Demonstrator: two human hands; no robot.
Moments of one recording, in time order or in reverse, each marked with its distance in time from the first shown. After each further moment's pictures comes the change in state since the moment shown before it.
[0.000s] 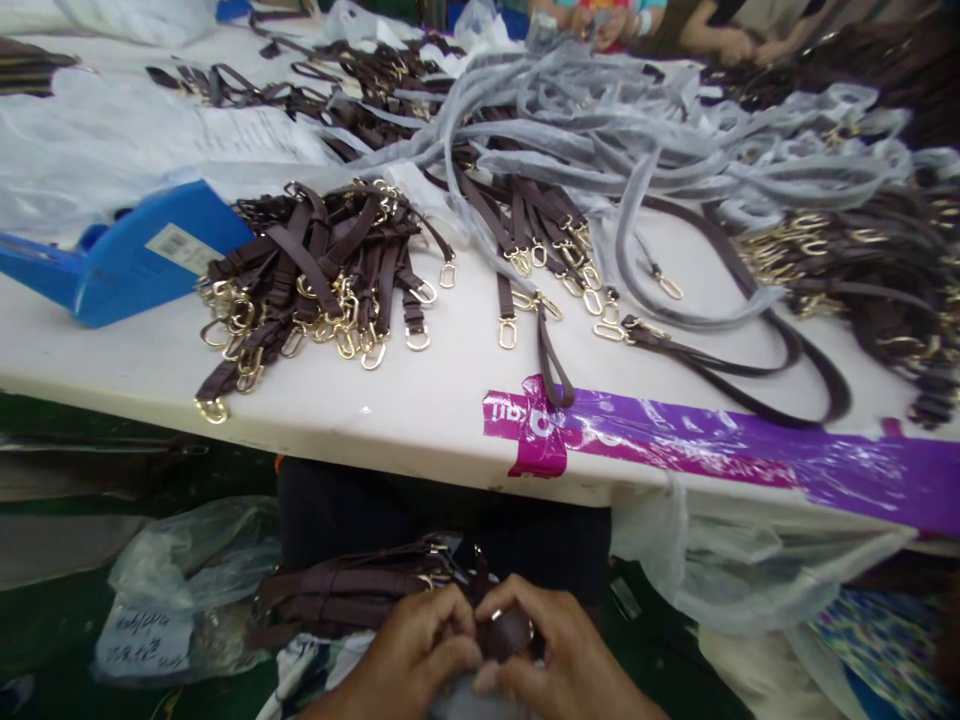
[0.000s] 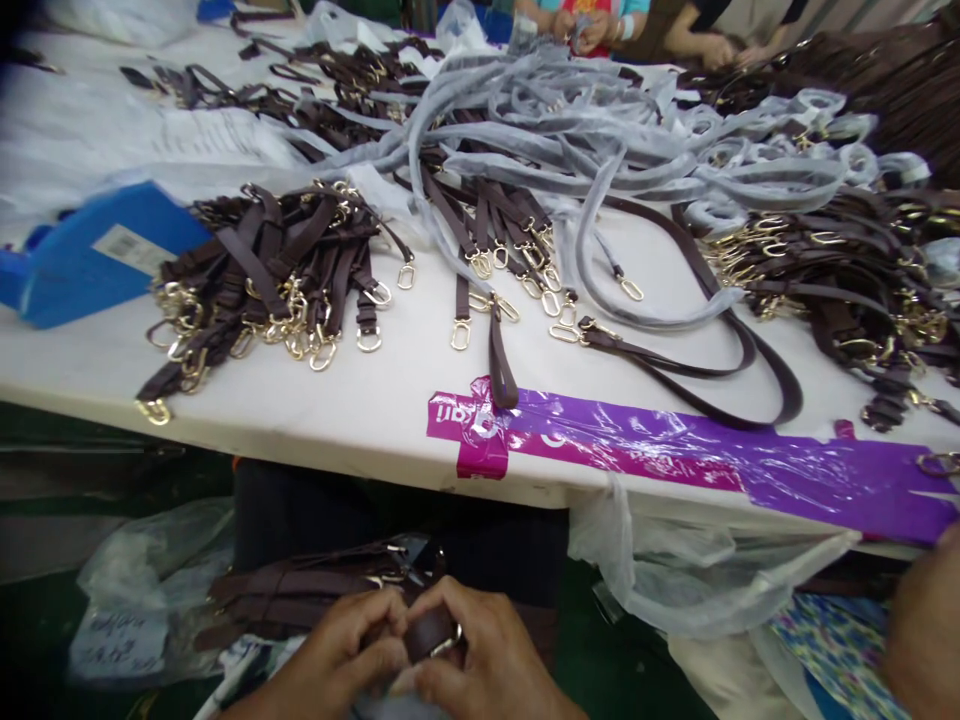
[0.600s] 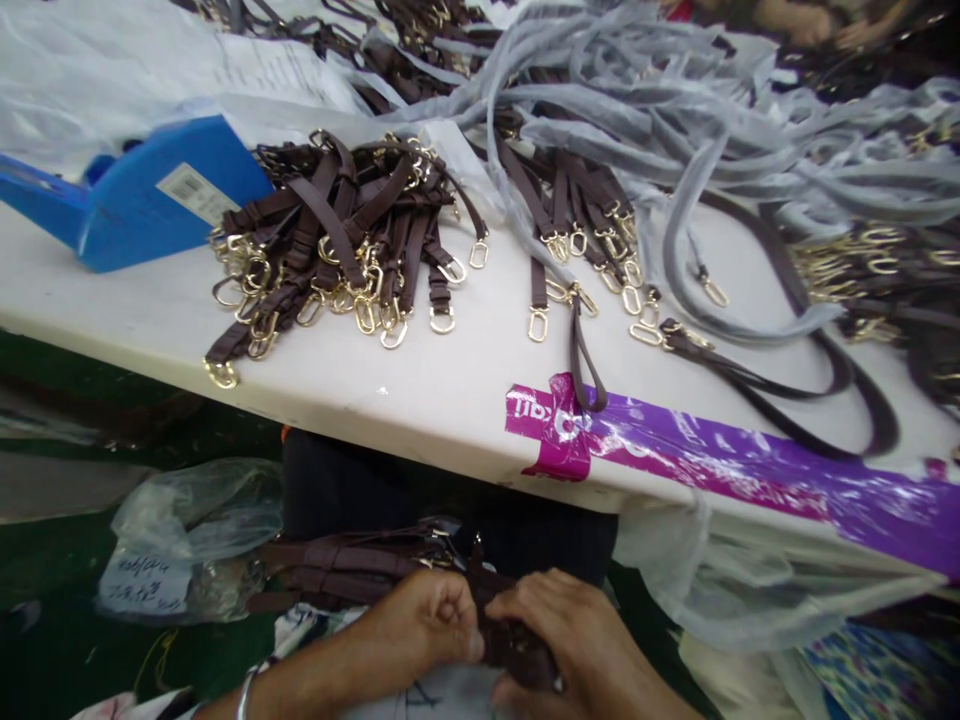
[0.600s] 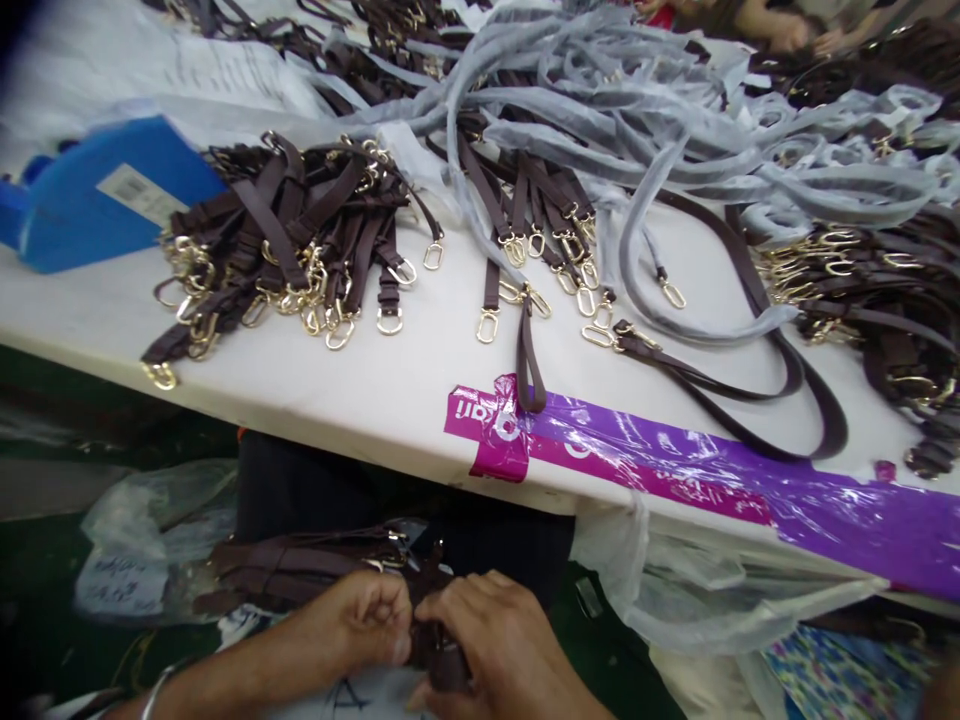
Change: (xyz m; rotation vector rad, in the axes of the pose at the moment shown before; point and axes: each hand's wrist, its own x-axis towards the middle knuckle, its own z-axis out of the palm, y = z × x) left_hand 0.009 0.013 -0.008 -0.416 -0.145 -0.301; right_hand 0.005 -0.015 -0.024 -0.625 -0.158 -0.294
